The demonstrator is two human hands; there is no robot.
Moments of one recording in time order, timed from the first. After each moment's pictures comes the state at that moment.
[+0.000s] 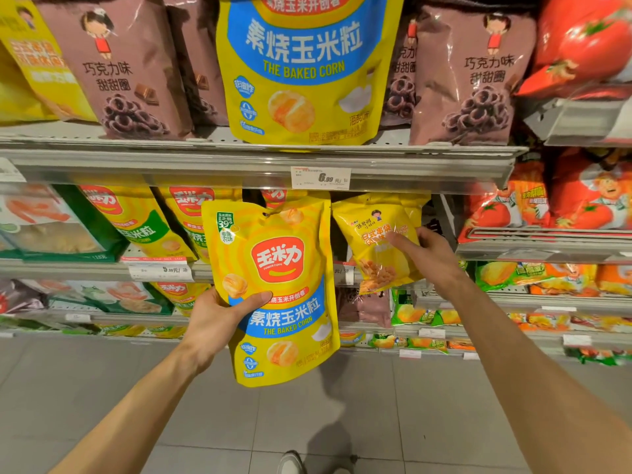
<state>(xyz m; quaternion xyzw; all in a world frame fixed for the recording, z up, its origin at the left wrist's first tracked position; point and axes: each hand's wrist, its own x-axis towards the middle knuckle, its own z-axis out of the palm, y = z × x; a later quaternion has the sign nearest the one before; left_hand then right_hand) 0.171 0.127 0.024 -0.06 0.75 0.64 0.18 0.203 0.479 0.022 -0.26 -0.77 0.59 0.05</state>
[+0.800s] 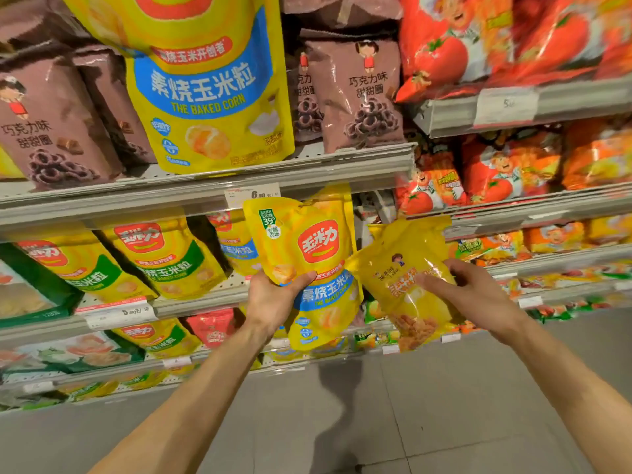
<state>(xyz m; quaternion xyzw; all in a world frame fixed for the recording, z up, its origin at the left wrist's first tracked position) 0.174 0.265 0.016 0.08 0.77 0.62 0.14 0.361 0.522 0.067 -0.29 -0.78 0.55 0.05</state>
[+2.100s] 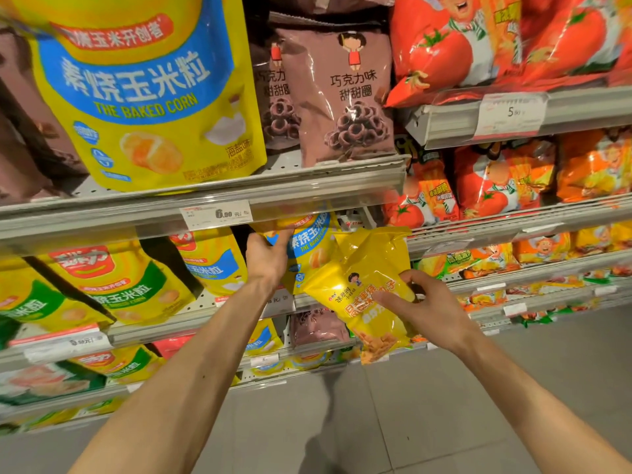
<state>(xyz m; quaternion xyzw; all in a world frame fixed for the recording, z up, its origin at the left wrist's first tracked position) 0.073 0.361 0.000 -0.01 0.79 0.60 0.10 0.310 0.519 0.036 -0.29 -0.82 0.50 0.07</state>
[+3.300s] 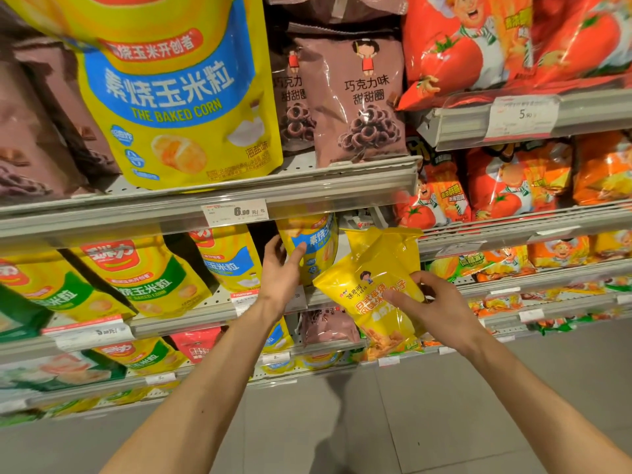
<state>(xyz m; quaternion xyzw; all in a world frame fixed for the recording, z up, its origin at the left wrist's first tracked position) 0.120 0.334 0.015 0.03 0.73 0.66 0.18 0.311 0.521 0.024 -0.28 -0.80 0.53 0.08</state>
